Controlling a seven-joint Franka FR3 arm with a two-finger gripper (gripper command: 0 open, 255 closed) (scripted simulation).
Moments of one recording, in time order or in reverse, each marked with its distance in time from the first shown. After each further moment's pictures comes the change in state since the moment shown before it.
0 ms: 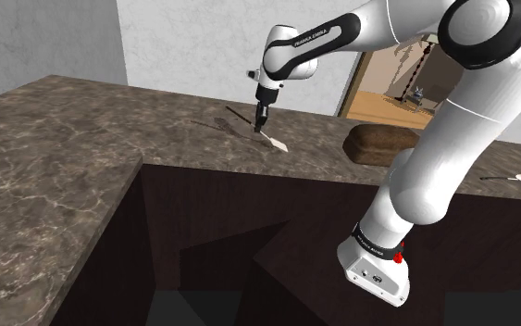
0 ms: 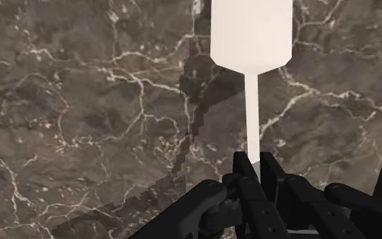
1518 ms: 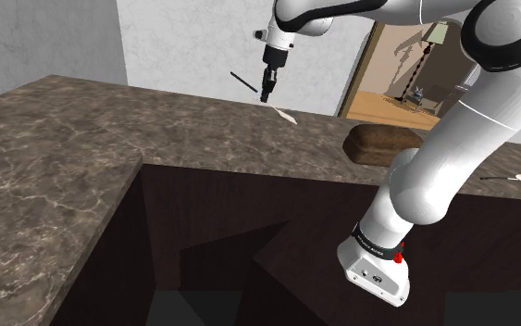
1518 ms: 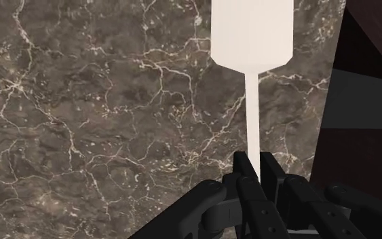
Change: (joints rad) arm -0.001 -0.101 0.011 0.210 -0.035 -0.307 0.034
